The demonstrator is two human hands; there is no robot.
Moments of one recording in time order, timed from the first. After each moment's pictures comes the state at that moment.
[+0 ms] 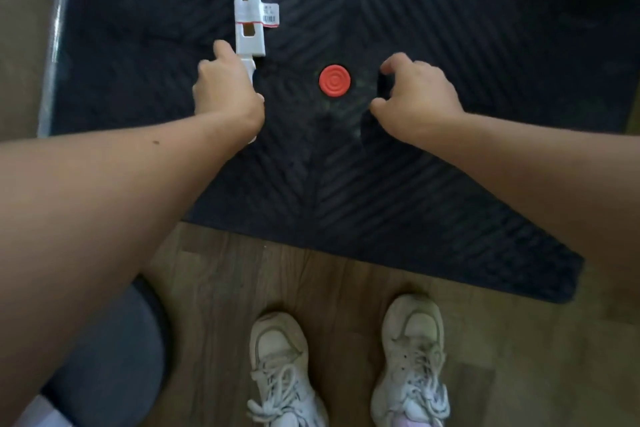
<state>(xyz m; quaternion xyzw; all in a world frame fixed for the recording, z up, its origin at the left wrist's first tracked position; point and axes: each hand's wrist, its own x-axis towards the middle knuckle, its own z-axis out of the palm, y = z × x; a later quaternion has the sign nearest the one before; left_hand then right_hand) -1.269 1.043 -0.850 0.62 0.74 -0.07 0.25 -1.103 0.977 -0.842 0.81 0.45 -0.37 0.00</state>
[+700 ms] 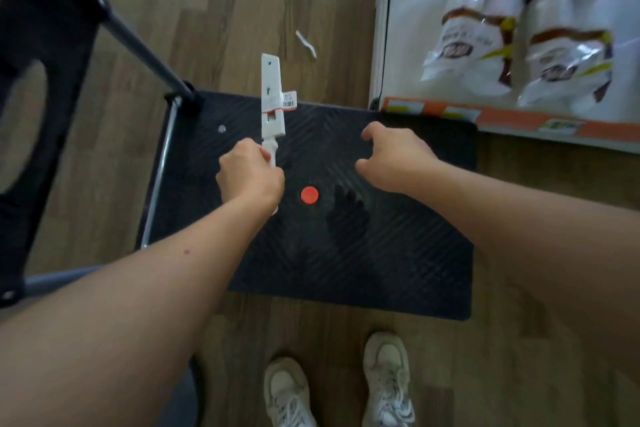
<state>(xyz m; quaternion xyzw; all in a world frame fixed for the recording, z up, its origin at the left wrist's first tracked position) -1.223 1.048 -0.655 0.60 0.74 0.02 0.32 -1.069 1.003 -0.630 0.81 0.45 -0.38 0.04</state>
